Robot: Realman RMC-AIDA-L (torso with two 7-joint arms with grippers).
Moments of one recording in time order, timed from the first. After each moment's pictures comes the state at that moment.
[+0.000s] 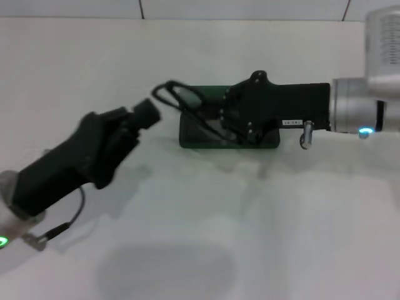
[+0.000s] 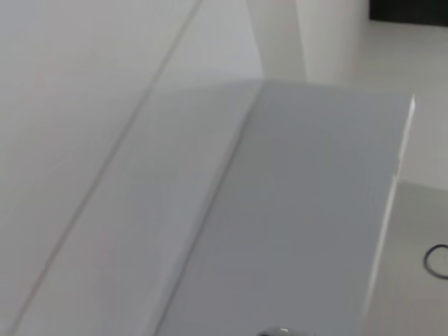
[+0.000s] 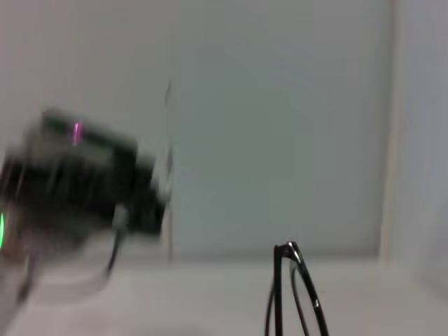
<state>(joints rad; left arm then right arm) -0.34 -2.03 1.39 0.16 0.82 1.96 -1.02 0.72 2.01 -1.59 -0.62 -1.21 -1.20 1.14</state>
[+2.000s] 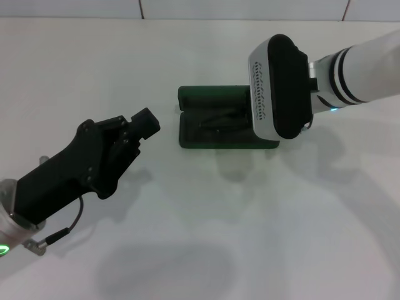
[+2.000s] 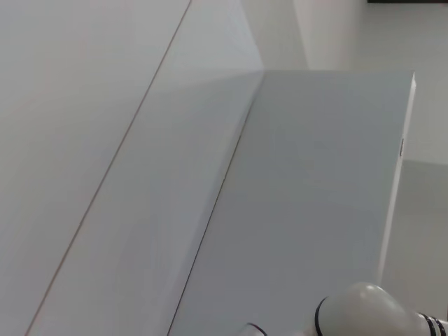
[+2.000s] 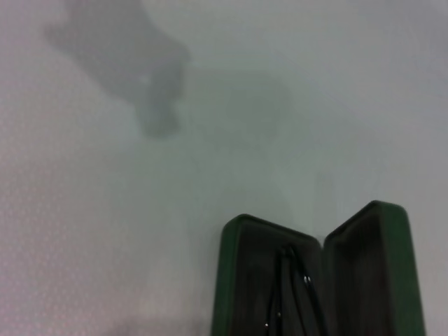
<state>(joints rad) -0.32 -2.03 1.37 0.17 0.86 1.95 -0.95 0.79 2.03 -1.88 -1.08 -2.37 -0.83 1.84</state>
